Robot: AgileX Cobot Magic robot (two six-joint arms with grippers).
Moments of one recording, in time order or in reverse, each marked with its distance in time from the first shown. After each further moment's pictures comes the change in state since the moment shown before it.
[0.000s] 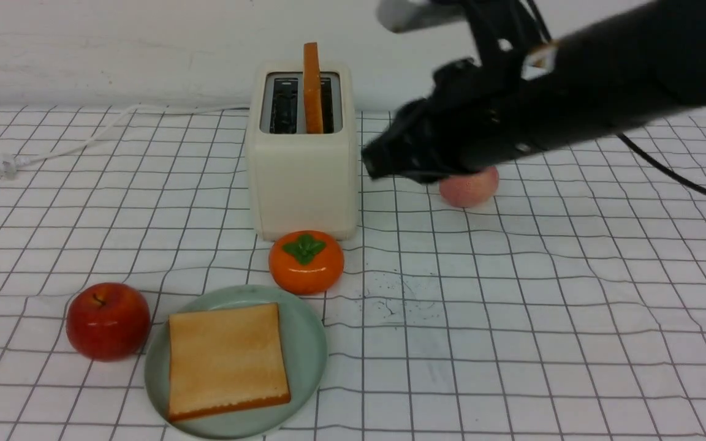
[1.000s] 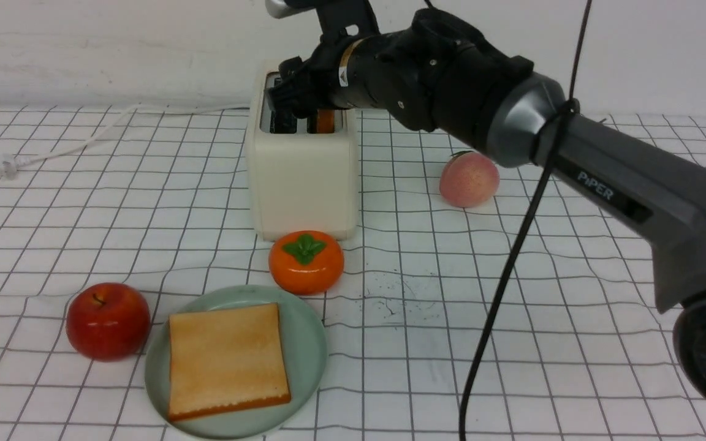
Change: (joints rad) right arm 0.007 0.639 -0.664 -0.700 -0.171 0.571; left arm 0.000 -0.002 0.006 -0.004 -0.030 0.000
